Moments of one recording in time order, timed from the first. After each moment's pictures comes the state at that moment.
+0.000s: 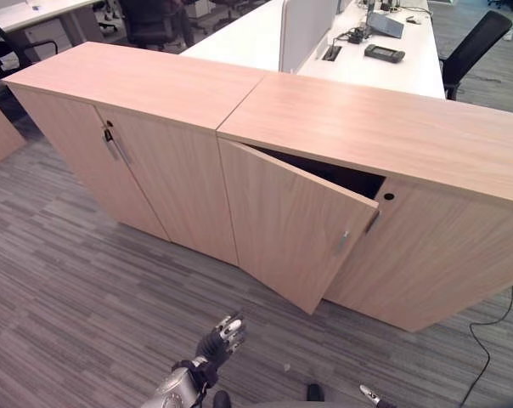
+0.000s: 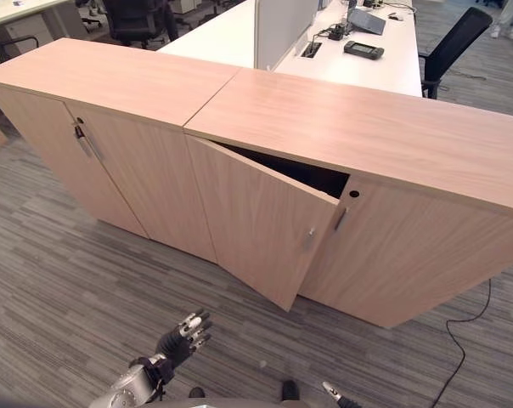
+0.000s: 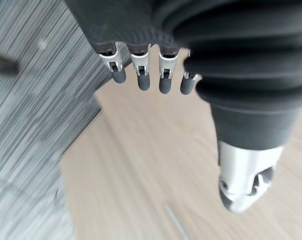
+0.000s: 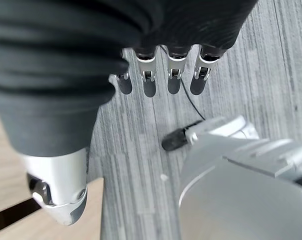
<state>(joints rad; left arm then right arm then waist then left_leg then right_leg) 0.12 0.28 -0.31 0.54 -0.79 0.02 -0.25 -0.02 -0.24 -0.05 1.40 0.53 0.05 0.04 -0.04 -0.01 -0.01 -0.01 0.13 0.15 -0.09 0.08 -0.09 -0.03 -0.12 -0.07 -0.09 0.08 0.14</state>
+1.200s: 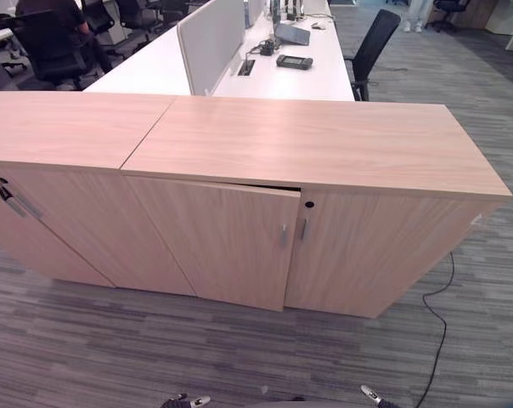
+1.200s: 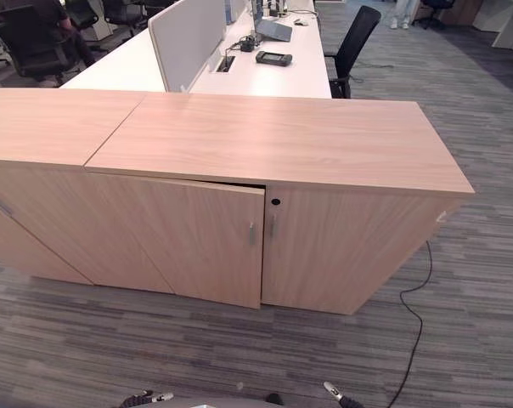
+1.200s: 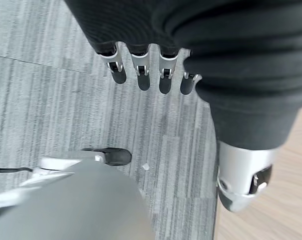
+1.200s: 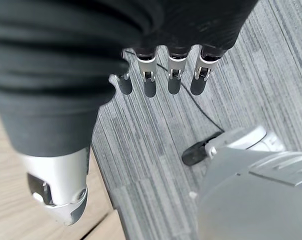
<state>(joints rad) 0.00 0.21 -0.17 1.30 -0.19 -0.06 -0.06 -0.04 -0.24 0.00 1.41 0.52 0.01 0.01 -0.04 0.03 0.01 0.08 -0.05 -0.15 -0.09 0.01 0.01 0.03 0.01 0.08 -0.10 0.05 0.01</state>
